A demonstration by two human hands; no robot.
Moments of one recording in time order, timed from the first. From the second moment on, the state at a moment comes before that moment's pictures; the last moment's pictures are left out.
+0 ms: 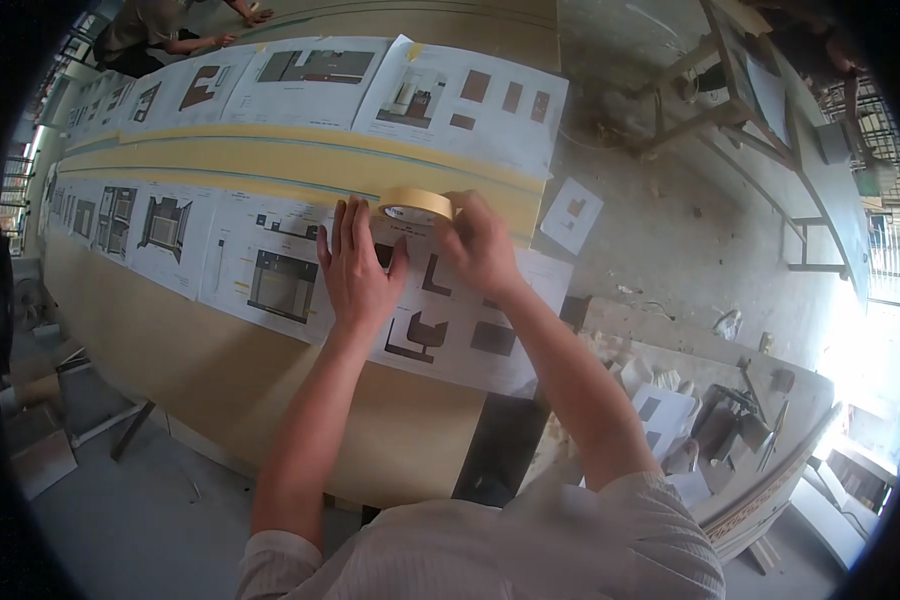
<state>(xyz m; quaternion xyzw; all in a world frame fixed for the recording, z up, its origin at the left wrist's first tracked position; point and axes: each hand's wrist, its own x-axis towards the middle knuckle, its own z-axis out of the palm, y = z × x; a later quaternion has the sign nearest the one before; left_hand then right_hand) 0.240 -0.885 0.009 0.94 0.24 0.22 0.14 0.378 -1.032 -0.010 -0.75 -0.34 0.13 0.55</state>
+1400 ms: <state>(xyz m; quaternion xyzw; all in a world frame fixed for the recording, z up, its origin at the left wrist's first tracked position) 0.242 -0.884 -0.017 0.95 0.22 0.20 0.08 0.461 -1.162 0.118 -0.78 -0.48 0.28 0.29</state>
